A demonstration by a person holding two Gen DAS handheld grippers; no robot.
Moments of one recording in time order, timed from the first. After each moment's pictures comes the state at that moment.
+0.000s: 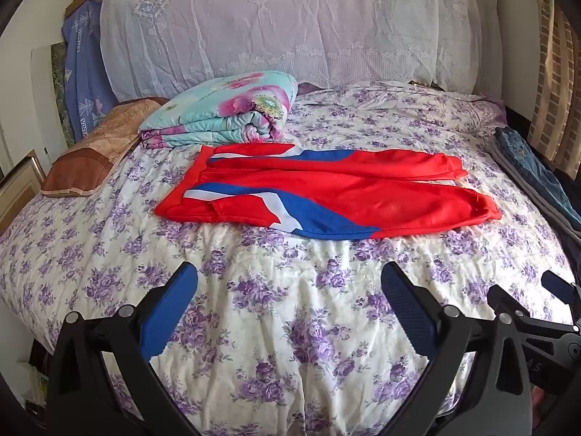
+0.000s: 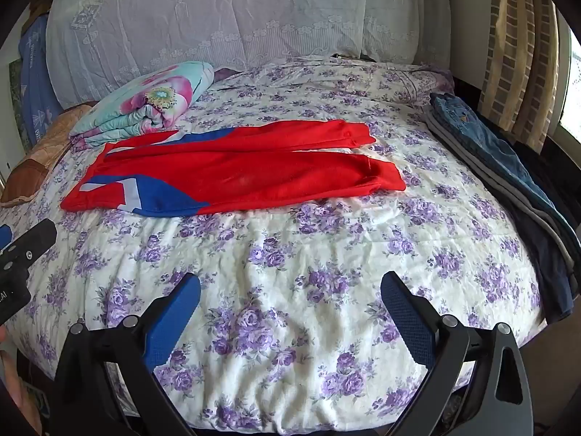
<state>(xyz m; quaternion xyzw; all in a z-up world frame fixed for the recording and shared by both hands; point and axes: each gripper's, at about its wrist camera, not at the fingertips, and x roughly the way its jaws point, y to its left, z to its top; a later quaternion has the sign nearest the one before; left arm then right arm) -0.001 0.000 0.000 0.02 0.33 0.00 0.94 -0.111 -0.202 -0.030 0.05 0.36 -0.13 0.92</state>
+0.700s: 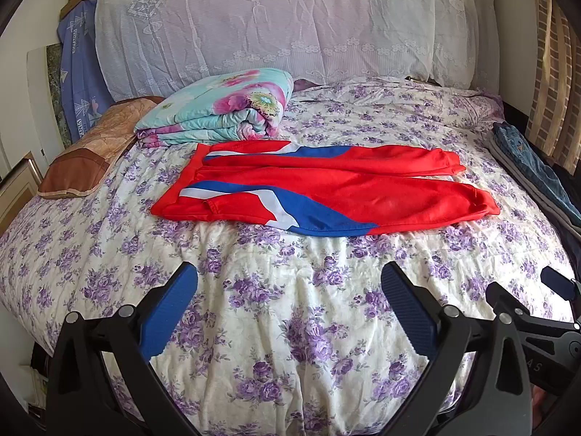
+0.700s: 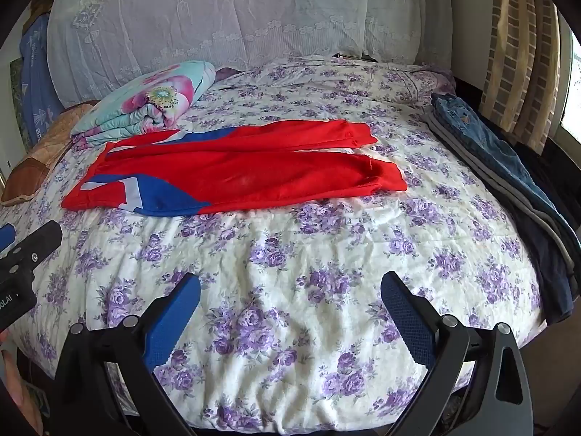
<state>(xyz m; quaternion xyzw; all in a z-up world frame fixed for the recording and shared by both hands) 0.002 -0.002 -0.003 0.02 0.34 -0.01 0.94 -0.111 -0.201 -0.030 0.06 0.37 -0.12 0.92</state>
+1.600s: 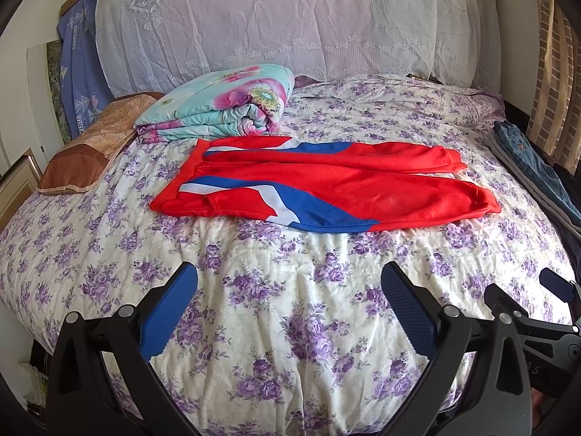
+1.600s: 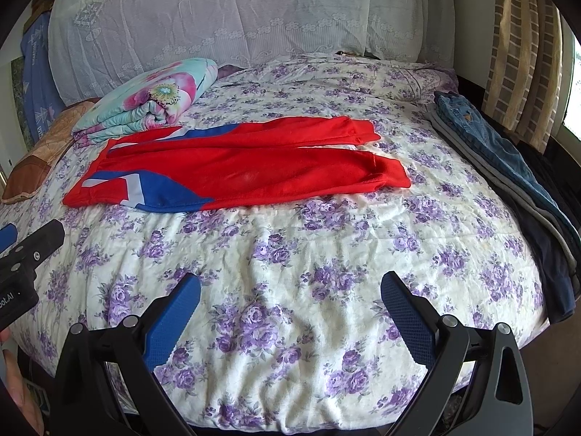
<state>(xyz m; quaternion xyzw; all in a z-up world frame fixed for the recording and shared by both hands) -0.002 -0.005 -0.011 0.02 0.34 -0.01 0.94 -0.110 -0.199 -0.032 0.06 0.37 -0.12 0.92</state>
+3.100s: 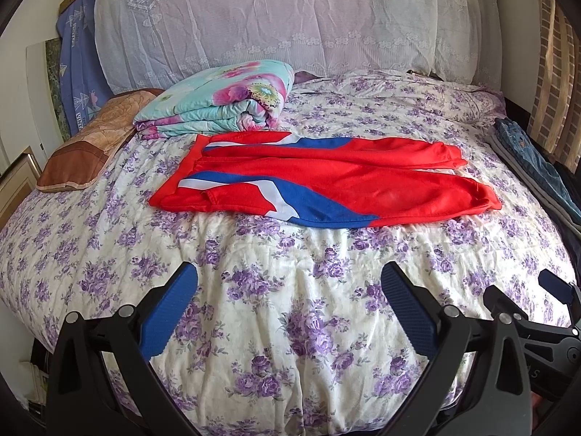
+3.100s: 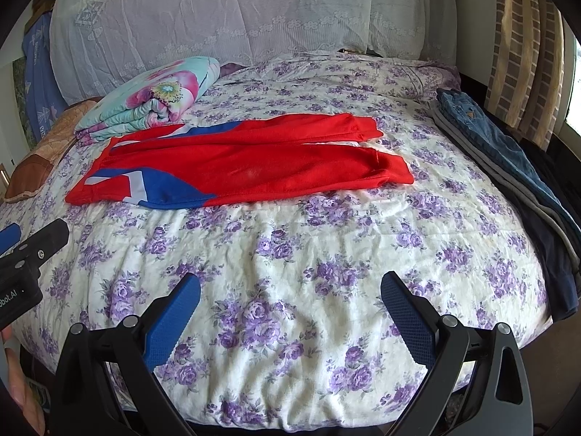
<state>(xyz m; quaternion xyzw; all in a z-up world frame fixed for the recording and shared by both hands) -0.001 -0.002 -0.017 0.02 0.35 -0.01 0.94 -0.109 -0.192 -0.039 0.06 0.37 -0.12 0.92</state>
